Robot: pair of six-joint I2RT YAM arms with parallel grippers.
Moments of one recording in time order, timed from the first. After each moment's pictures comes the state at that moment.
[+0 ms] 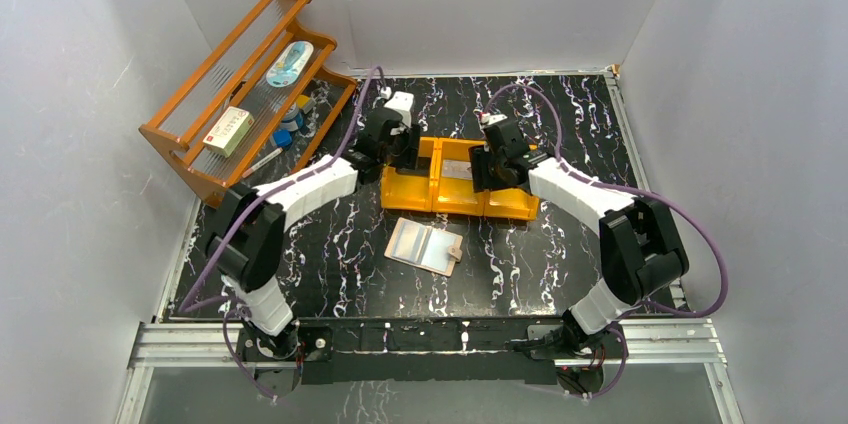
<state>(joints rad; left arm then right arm) -0.60 1.76 1.21 -0.06 -0.16 -0.20 0.51 1.58 1.04 -0.39 0.07 0.26</state>
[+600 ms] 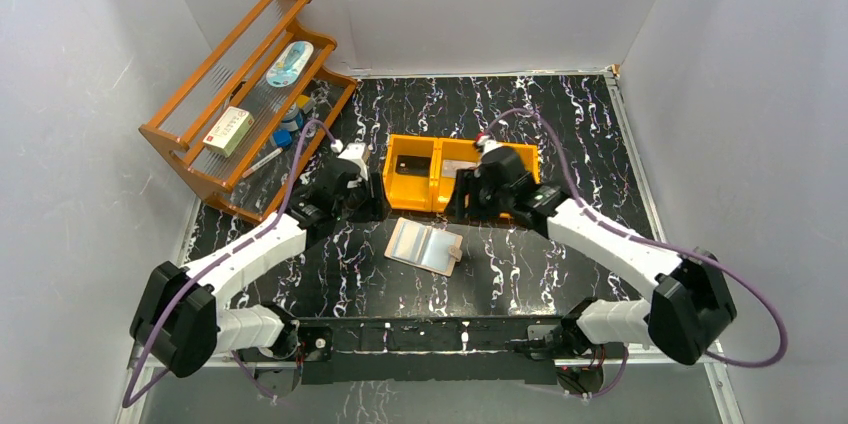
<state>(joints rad) -0.59 1.22 0.76 -0.24 -0.07 -0.47 0.66 1.23 0.88 -0.38 -0.12 0.58</state>
